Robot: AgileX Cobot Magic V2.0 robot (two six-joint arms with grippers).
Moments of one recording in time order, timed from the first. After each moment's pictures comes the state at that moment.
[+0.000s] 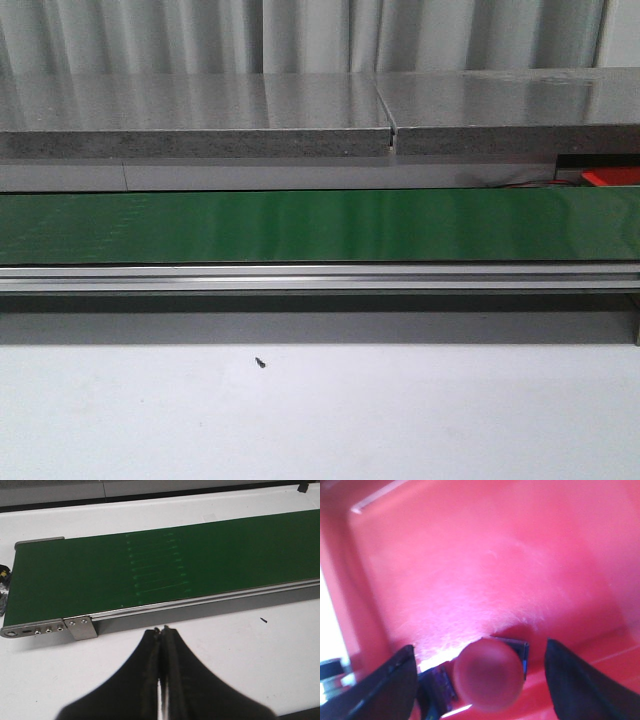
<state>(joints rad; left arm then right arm) 0.00 0.58 -0.73 -0.27 0.87 0.27 -0.53 1.94 -1.48 0.37 0.65 -0.23</state>
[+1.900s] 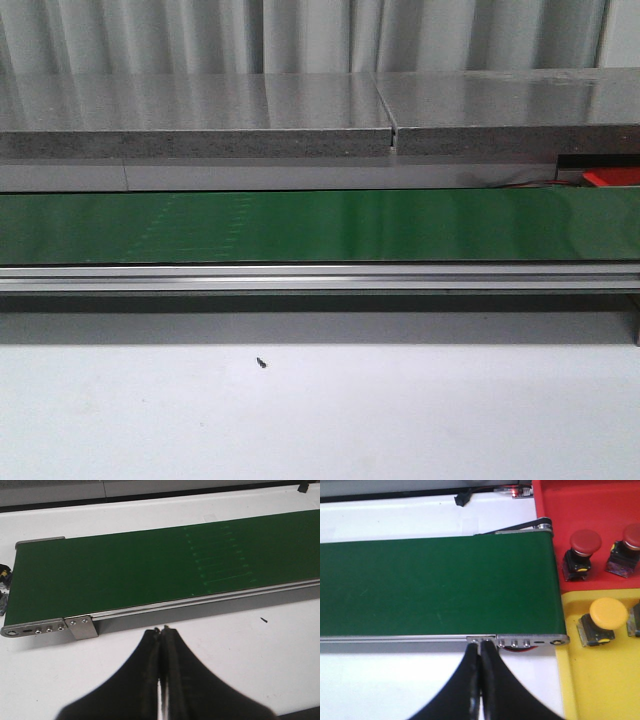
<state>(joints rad) 0.00 0.58 -0.73 -0.27 0.87 0.27 -0.05 0.77 -0.65 0.10 0.57 0.00</state>
